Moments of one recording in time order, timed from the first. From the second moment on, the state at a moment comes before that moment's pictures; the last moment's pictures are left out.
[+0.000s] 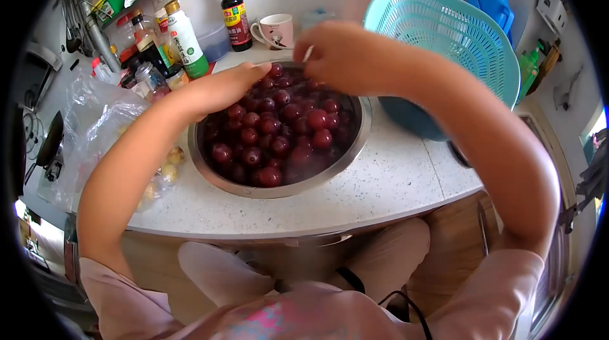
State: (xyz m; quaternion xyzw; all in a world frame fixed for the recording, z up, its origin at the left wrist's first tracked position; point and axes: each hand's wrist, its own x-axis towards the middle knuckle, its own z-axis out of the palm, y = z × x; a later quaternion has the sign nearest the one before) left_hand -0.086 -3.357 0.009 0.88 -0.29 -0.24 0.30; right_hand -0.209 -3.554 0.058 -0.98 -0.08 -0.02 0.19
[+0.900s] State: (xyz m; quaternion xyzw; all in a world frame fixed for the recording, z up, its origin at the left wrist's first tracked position) left_hand -0.087 -3.354 0.019 0.82 -0.41 -0.22 0.32; right_hand -0.184 -3.574 0.036 -0.88 -0.10 0.06 0.46
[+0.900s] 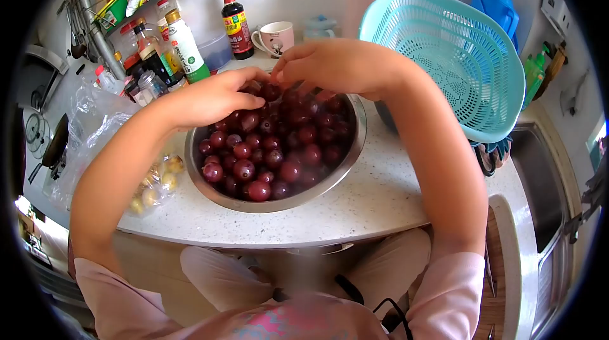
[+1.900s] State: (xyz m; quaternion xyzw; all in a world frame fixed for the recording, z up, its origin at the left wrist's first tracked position) left_hand -0.065 -3.362 -0.004 0.79 -0.42 -0.21 0.39; right_hand -0.132 -3.575 -0.025 -0.86 -0.10 0.06 0.50
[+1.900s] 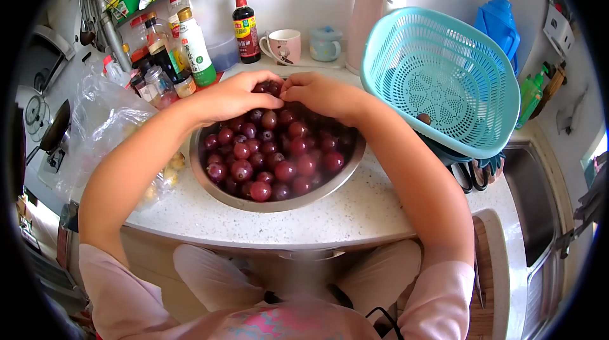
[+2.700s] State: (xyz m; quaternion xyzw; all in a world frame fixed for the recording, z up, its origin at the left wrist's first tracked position) left_hand -0.088 -3.357 0.007 0.87 -0.46 -0.18 0.05; right_hand -0.173 -3.566 0.003 -0.97 -0.14 0.11 0.18
